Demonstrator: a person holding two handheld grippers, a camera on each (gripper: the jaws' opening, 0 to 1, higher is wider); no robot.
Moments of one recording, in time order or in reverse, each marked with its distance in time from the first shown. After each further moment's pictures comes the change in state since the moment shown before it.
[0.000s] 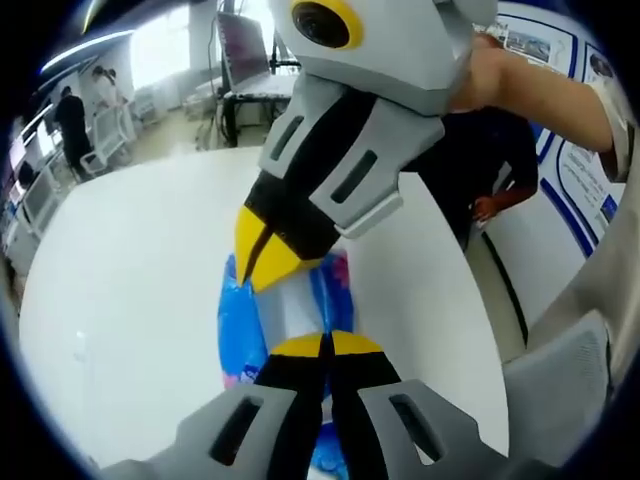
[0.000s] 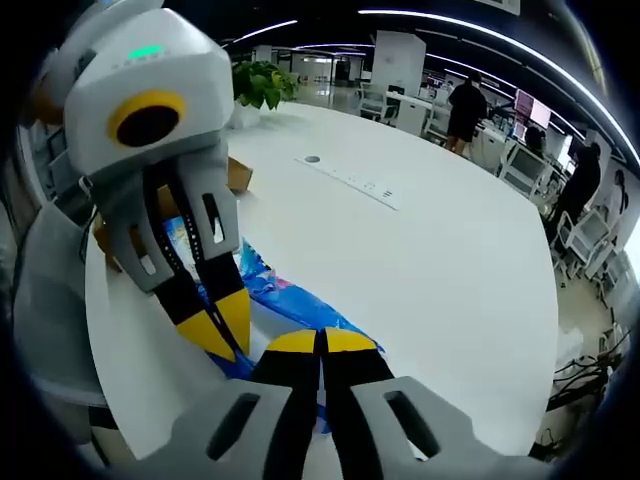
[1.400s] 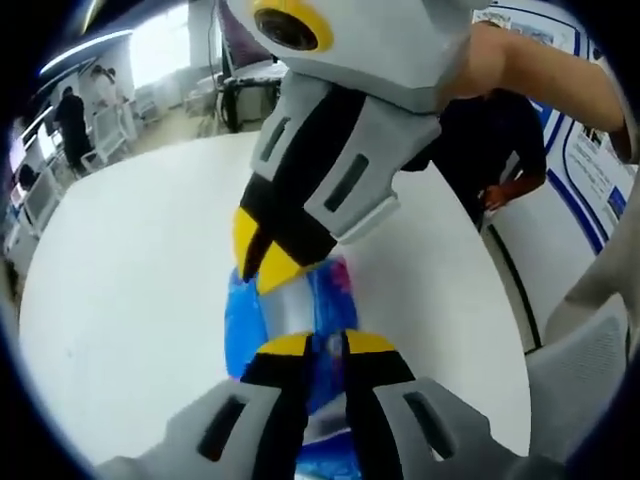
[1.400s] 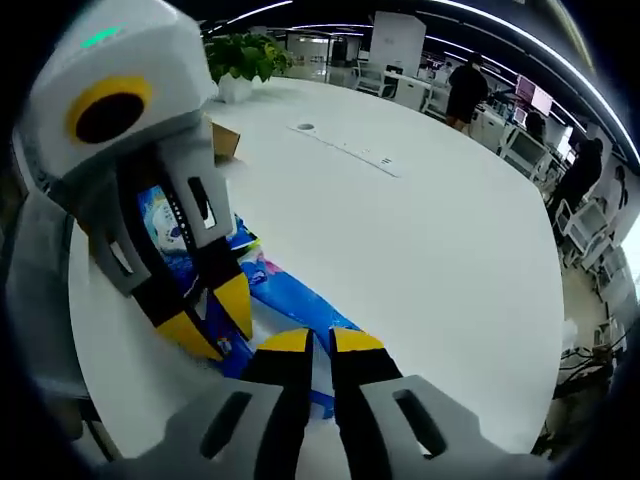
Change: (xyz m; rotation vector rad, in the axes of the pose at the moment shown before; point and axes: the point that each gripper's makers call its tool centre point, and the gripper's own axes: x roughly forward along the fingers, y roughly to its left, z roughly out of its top) left arm 0.018 0.008 -0.018 0.031 0.023 0.036; right arm 0.018 -0.006 -0.025 0.001 0.089 -0.029
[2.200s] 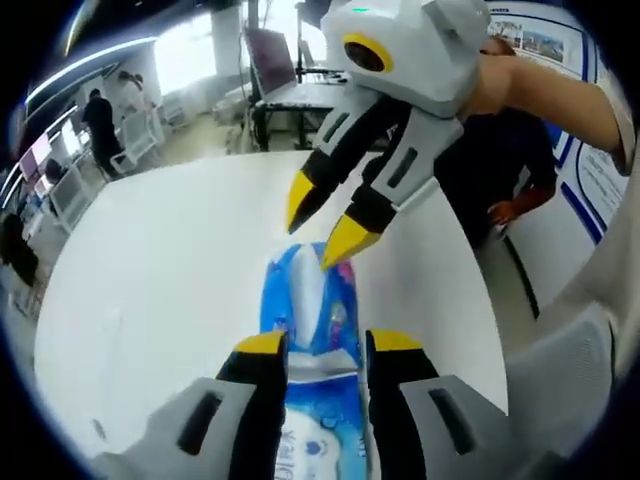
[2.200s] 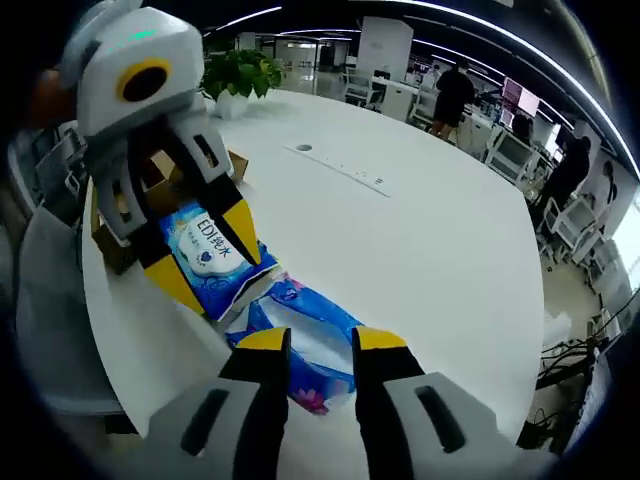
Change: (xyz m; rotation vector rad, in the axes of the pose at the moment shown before) left arm -0.081 -0.009 -0.002 -0.066 -0.063 0.115; right arm -0.051 0.025 0.025 0.027 -0.023 -0.044
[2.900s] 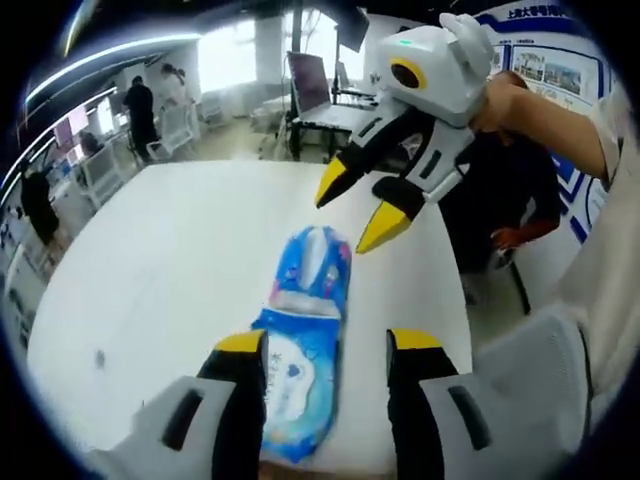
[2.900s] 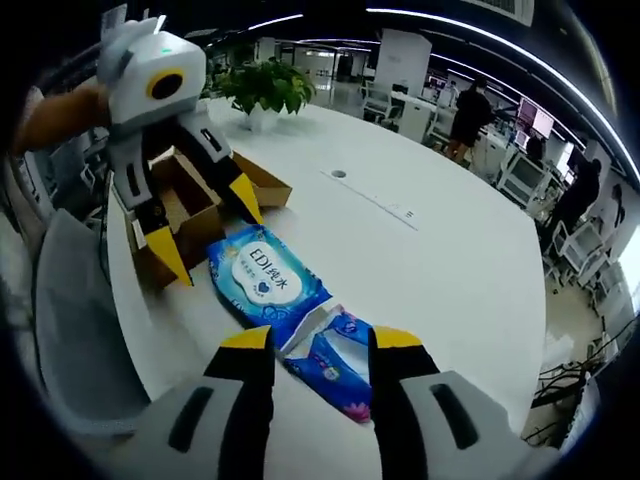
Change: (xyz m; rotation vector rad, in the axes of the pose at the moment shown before) left arm -0.087 -0.014 -0.042 -0.132 -0.085 0.095; right arm -0.026 0.063 0.045 -0.069 -0.045 0.055
